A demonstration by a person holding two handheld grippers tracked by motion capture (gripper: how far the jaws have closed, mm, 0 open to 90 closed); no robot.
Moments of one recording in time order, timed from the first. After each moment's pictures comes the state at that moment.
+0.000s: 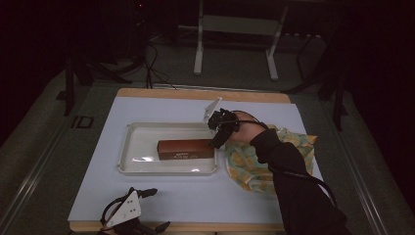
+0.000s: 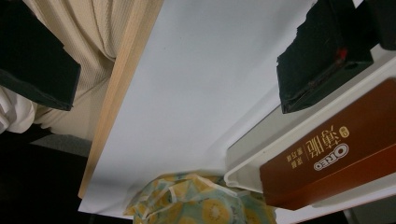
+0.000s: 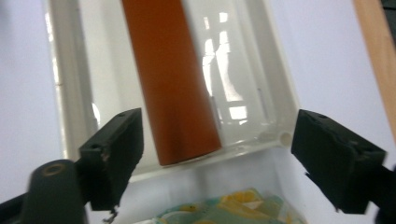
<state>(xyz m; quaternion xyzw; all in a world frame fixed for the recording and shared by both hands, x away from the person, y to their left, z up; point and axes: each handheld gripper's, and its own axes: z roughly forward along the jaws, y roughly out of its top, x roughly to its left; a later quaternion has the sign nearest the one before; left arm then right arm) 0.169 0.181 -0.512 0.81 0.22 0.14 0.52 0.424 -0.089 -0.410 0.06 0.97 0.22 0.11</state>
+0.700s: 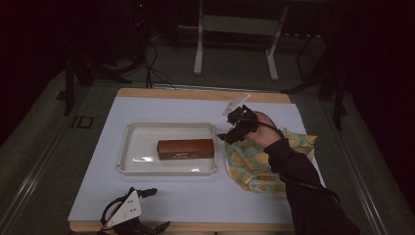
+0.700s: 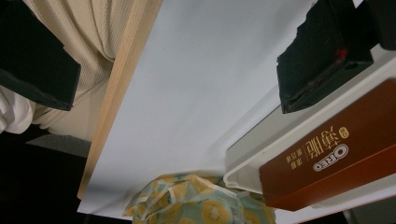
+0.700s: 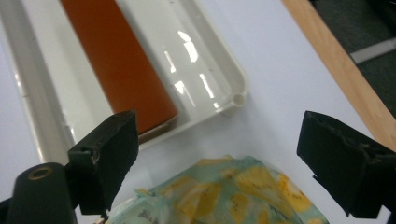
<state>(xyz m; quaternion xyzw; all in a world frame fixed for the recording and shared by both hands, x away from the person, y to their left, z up) 0.169 0.181 -0.512 0.81 0.23 0.14 0.52 0.422 -0.144 -0.401 0.17 0.93 0.28 0.15</state>
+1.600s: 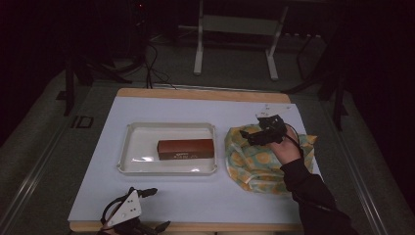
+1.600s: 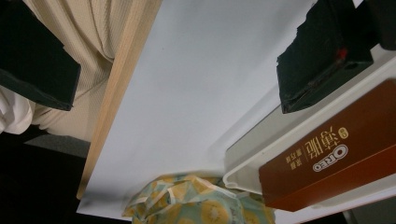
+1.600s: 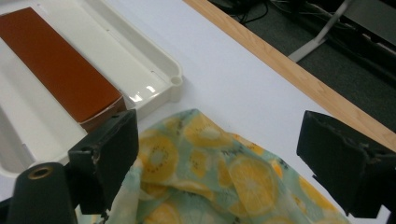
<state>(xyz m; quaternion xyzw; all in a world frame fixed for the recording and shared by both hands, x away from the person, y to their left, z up) 0.170 0.181 -0.512 0.81 0.23 0.14 0.52 0.397 -0.221 -0.410 0.29 0.85 0.37 0.22</state>
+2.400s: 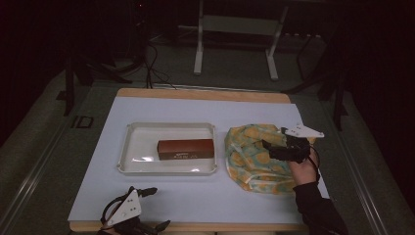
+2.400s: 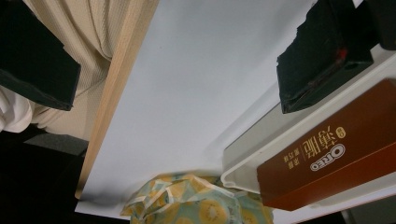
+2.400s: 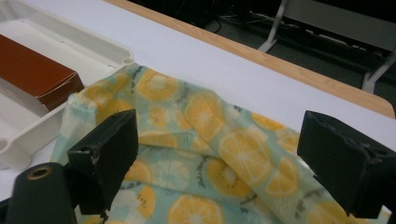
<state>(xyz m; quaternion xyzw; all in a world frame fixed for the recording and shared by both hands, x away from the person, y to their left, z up) 0.171 0.181 -0.512 0.81 0.23 0.14 0.52 0.354 -0.289 -0.443 0.38 0.78 0.42 0.27</state>
